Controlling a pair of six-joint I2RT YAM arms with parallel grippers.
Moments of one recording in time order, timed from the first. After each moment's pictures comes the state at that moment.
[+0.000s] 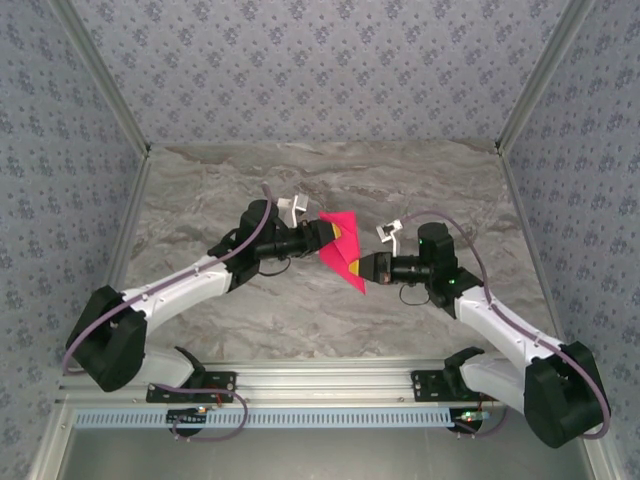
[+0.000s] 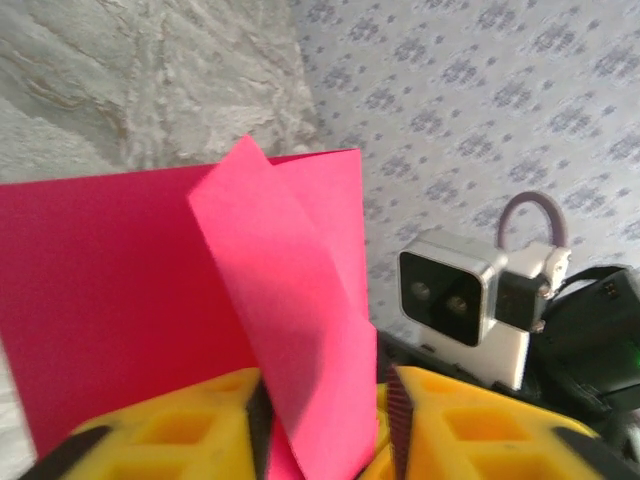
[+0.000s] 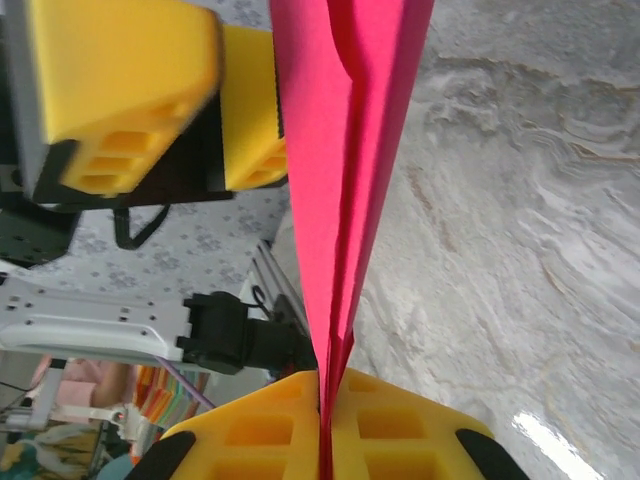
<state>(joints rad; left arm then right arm) -0.71 1.37 0.84 0.19 0.48 -1.03 0.41 1.06 0.53 0.07 -0.90 0.71</state>
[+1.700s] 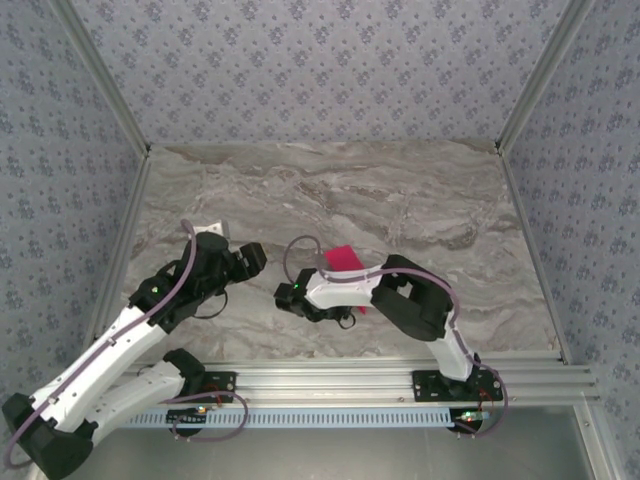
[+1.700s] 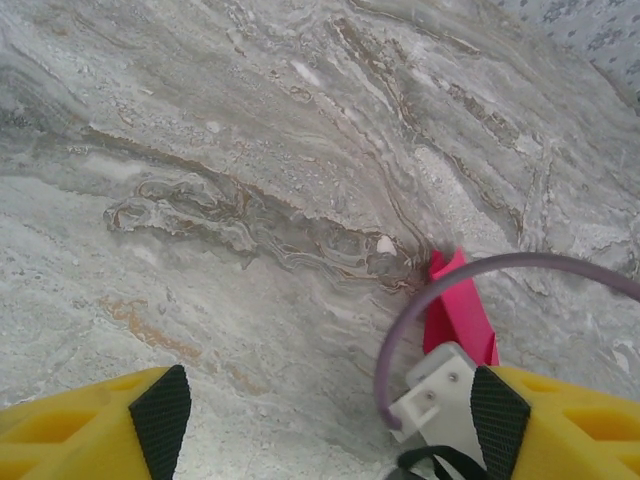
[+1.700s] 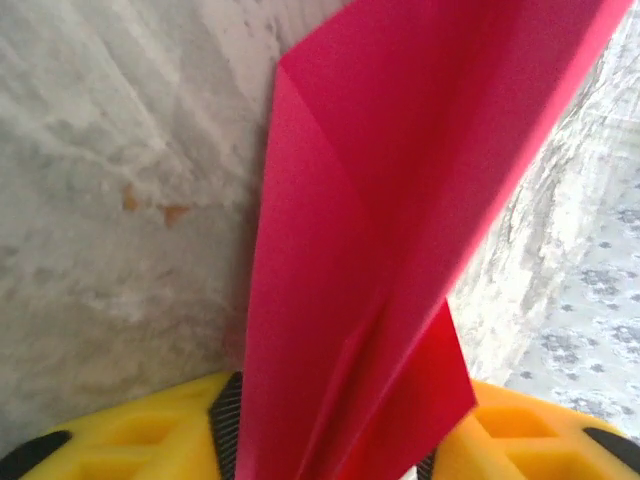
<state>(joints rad) -0.66 0.81 0.79 -0.66 -0.18 -0.81 1.15 2.05 1.32 -1.14 0.69 0.33</state>
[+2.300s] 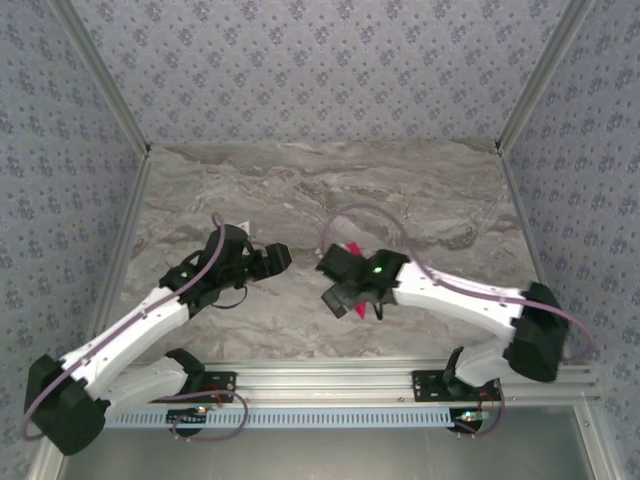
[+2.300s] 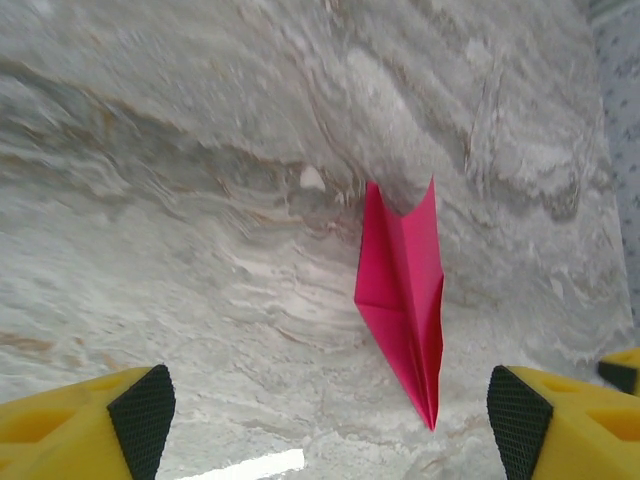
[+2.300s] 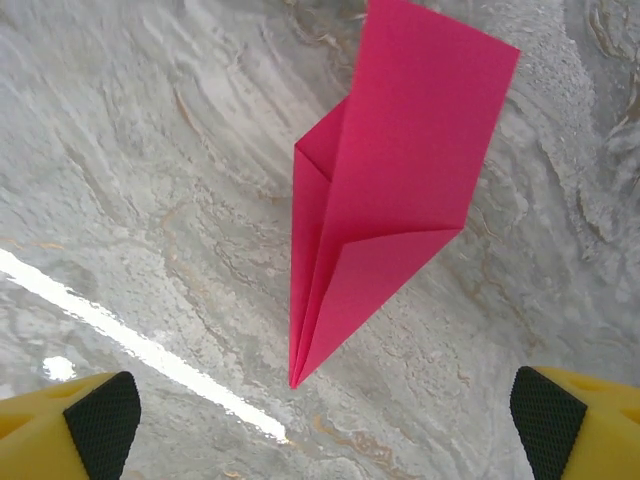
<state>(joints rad) -0.65 1.03 0.71 -0.40 0.09 -0.84 1.01 1.36 1.08 -0.91 0.28 0.31</state>
